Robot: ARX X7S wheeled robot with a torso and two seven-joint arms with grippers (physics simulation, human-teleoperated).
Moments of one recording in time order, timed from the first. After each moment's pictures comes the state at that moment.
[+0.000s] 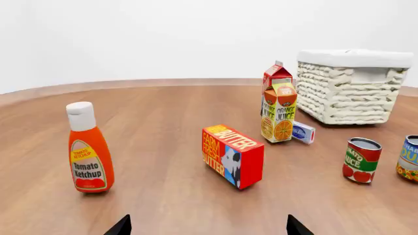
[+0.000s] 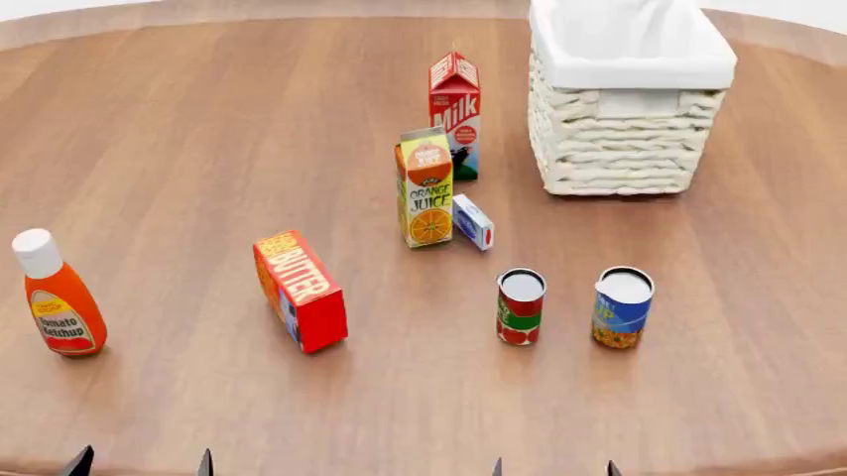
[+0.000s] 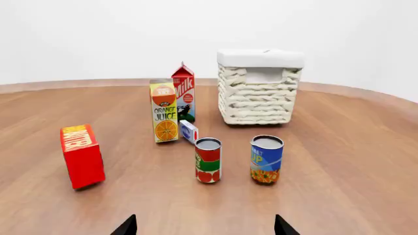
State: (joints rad) left arm 0.00 0.00 0.00 0.00 0.00 0.00 0.00; right arm 0.00 0.00 0.00 0.00 0.00 0.00 0.00
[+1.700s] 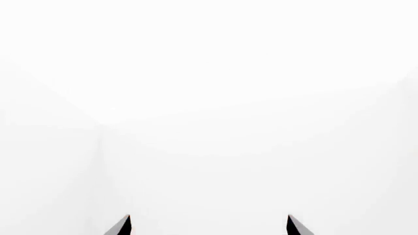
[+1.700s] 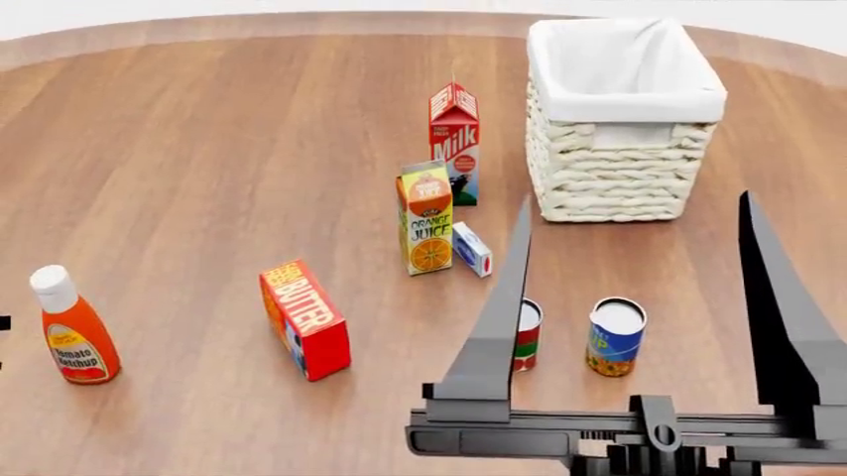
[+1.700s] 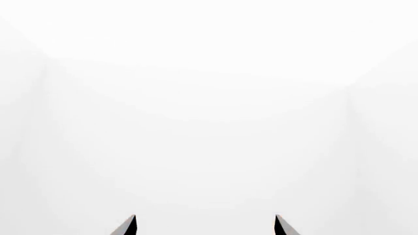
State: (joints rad) left arm -0.31 0.00 0.01 1.04 0.20 -0.55 0.04; right arm 0.19 0.13 -0.12 -0.96 -0.03 0.49 0.15
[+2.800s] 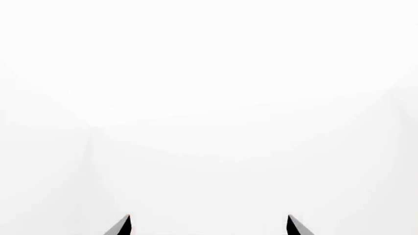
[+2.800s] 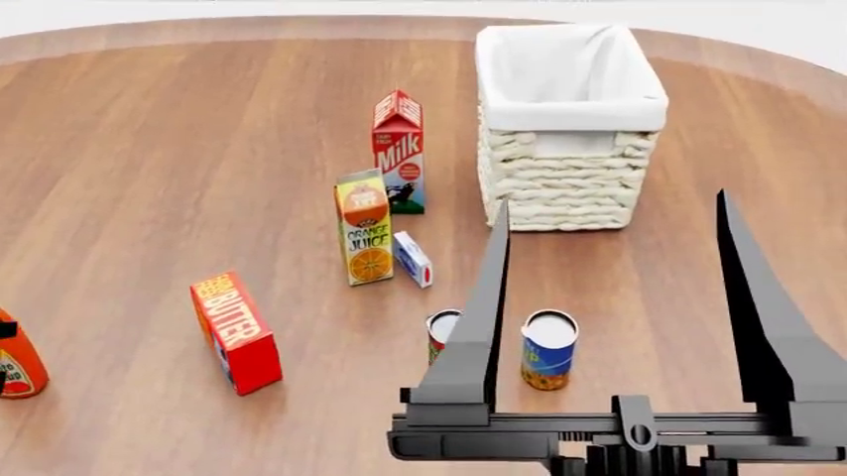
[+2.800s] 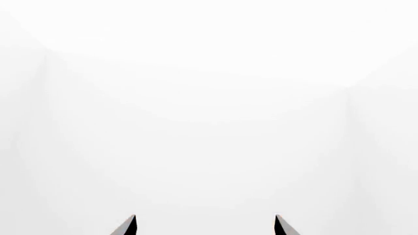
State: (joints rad) left arm -0.30 0.00 0.03 1.05 0.18 -0.53 0.03; right arm 0.21 0.19 -0.19 -0.97 -0.04 0.53 0.21
